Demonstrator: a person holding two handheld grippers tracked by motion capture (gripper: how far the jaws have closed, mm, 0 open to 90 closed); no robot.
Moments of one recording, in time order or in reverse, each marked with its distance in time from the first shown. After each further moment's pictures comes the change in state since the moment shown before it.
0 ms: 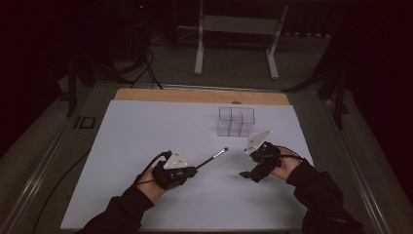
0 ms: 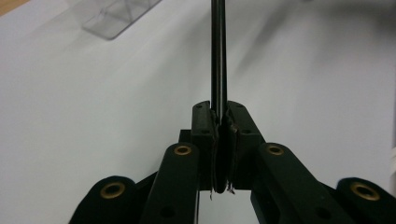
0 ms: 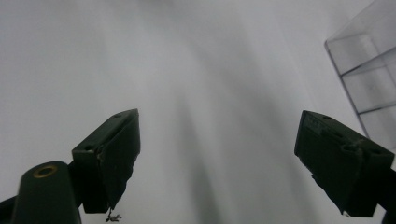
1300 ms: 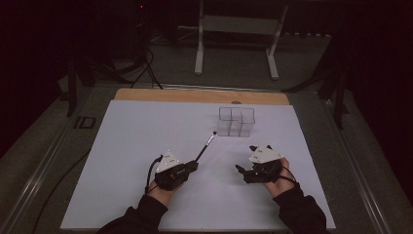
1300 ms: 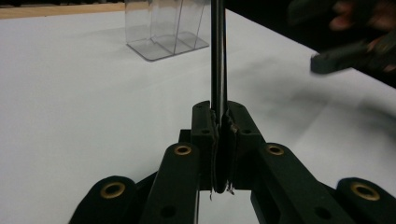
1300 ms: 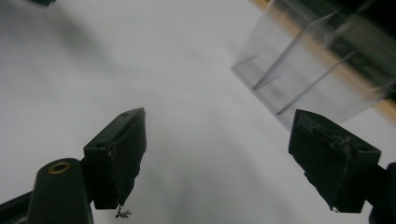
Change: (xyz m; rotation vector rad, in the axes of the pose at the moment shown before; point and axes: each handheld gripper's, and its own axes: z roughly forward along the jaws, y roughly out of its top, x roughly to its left) left arm 0.007 -0.036 0.031 -0.288 0.084 -0.272; right arm 0.035 -0.025 0.017 -0.258 -0.429 0.174
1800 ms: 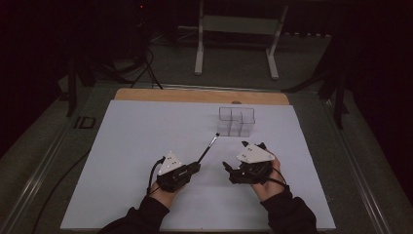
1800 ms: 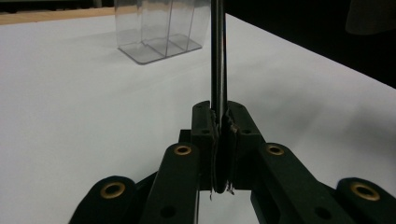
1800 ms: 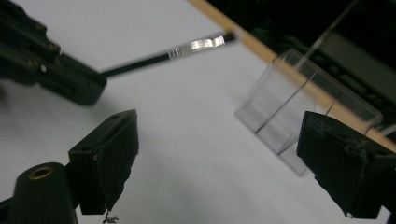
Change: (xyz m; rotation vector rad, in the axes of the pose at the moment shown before) left arm -0.007 0.000 0.001 -0.010 -0.015 0.015; right arm 0.037 0.055 -0.018 -0.060 -0.083 0.047
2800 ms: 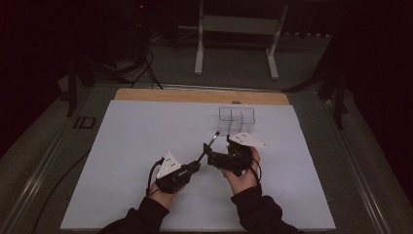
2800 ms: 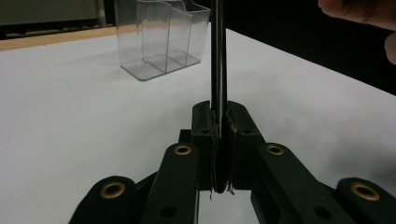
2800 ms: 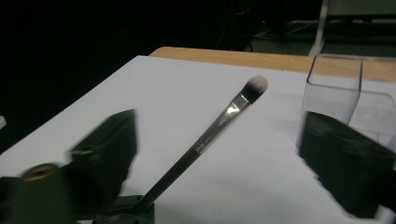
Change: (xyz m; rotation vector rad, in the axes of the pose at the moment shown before) left arm -0.005 0.003 -0.007 -0.053 0.019 0.047; right arm 0.014 0.030 0.035 -0.148 0.041 0.567
